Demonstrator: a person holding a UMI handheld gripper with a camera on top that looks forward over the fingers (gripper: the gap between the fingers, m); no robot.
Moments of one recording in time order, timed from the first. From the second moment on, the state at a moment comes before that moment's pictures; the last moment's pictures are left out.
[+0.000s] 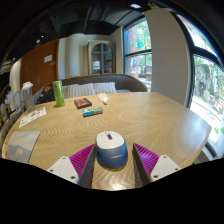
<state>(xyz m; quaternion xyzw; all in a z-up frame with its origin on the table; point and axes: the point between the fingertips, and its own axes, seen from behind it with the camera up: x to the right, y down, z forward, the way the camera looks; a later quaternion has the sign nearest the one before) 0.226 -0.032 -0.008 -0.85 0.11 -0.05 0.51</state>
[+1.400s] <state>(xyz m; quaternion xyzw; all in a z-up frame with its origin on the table) -0.141 -0.046 -0.002 -0.84 0.08 0.01 0.53</state>
